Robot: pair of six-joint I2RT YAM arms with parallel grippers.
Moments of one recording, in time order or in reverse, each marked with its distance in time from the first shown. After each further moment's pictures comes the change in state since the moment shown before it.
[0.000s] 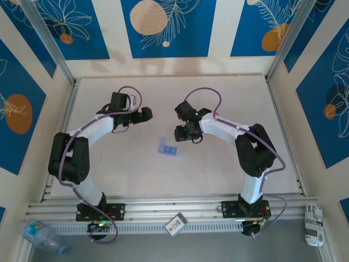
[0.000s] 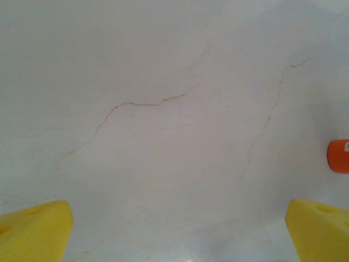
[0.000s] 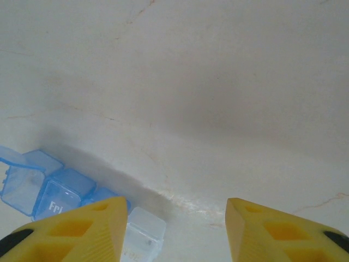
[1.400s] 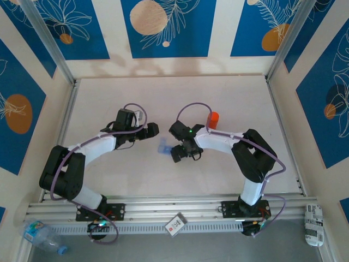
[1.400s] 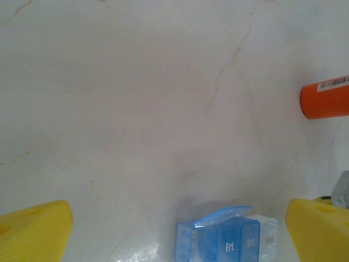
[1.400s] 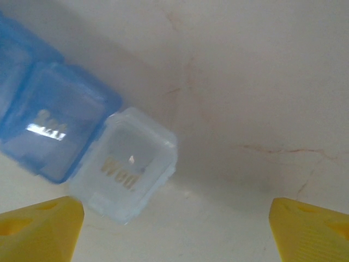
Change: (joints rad) left arm -0.143 -0.171 -0.302 0.179 0.010 -0.135; right arm 0.140 -0.038 -0.193 0.016 0.089 -0.042
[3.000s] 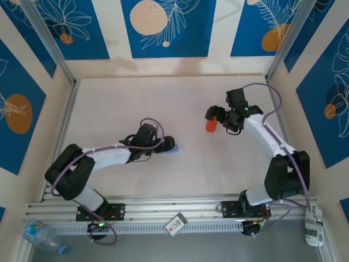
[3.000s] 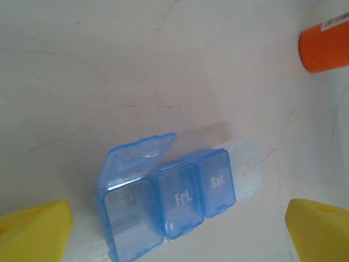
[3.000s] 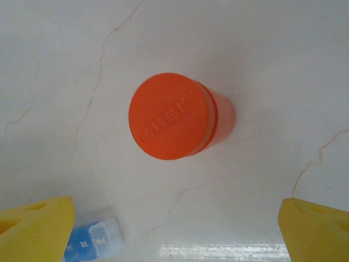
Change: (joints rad) left arm -0.313 0.035 -0.090 0.148 -0.211 -0.248; right arm -0.591 -0.333 0.022 0.023 -0.194 0.176
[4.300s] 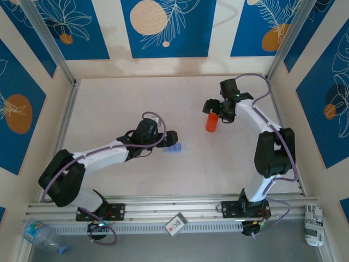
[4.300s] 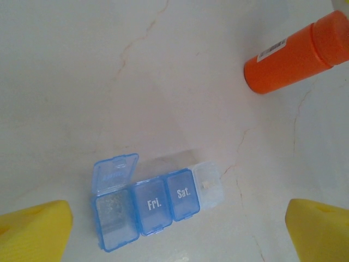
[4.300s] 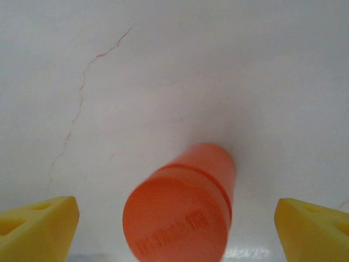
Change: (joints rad) left arm -0.023 -0.096 0.094 -0.090 -0.074 0.125; right arm 0.011 0.288 0.236 -0.037 0.054 -0.088
